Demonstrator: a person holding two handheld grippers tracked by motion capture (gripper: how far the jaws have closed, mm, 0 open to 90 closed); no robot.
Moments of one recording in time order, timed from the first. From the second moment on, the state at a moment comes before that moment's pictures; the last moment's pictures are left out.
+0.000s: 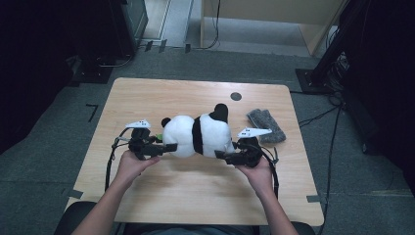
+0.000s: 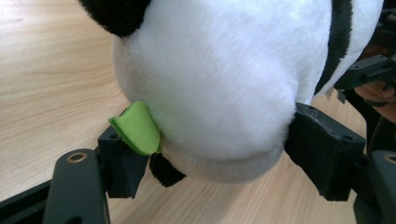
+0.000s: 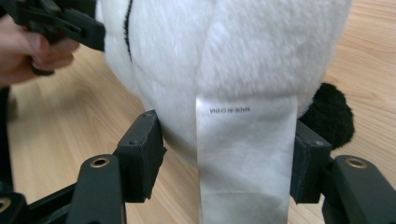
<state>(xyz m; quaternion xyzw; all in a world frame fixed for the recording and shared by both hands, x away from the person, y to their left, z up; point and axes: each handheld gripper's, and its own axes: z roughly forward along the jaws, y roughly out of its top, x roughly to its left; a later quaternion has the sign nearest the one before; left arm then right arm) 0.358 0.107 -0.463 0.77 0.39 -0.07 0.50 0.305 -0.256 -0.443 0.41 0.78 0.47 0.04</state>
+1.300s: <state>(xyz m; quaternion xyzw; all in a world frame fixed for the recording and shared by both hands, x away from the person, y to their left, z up) 0.364 0.112 -0.460 0.78 0.38 0.02 0.49 0.316 -0.276 -0.448 0.42 0.79 0.44 0.11</state>
